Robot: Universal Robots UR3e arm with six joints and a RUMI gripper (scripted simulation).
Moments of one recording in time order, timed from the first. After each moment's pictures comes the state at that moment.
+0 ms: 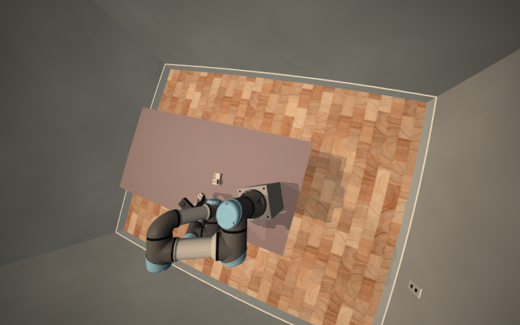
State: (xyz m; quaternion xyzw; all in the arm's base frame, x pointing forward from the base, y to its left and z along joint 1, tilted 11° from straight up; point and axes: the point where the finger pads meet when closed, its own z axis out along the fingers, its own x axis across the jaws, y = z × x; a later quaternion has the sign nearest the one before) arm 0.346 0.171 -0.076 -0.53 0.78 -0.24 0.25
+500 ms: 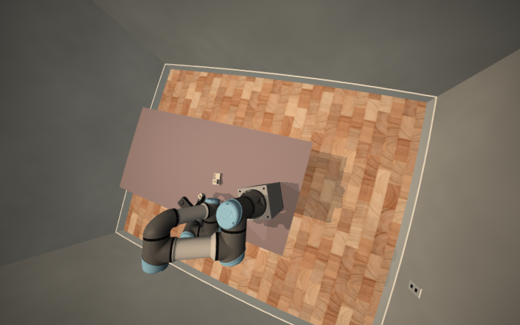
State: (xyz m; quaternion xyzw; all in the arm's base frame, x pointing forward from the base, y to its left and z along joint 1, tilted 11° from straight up) arm 0.344 0.171 -0.075 -0.53 0.78 -0.21 0.24
